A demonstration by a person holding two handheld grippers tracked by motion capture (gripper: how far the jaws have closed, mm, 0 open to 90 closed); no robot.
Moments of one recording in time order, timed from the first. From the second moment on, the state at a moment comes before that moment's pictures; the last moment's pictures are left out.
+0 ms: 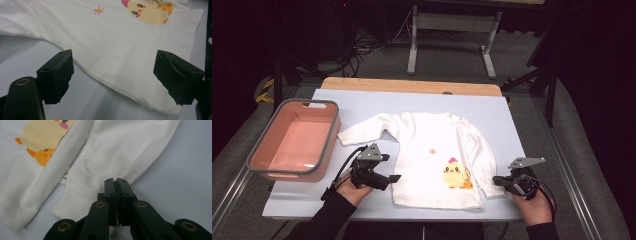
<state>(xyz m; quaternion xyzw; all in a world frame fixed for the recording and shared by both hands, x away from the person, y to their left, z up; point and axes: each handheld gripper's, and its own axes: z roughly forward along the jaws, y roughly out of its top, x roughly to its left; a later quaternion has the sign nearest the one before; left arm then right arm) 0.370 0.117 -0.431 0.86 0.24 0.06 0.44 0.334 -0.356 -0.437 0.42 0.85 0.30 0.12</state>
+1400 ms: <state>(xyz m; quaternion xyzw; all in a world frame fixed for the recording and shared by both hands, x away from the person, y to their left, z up) 0.368 0.124 -0.434 0.86 0.25 0.06 0.44 0.424 -0.442 -0.338 0.48 0.81 0.19 0.29</state>
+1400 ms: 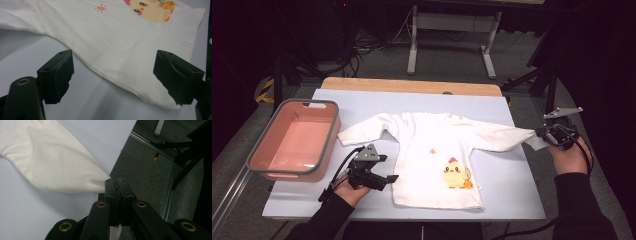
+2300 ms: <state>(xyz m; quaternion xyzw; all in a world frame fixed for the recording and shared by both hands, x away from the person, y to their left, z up) 0.345 0.116 -0.448 0.89 0.23 -0.01 0.40 0.329 -0.337 -0.383 0.33 0.86 0.33 0.21</state>
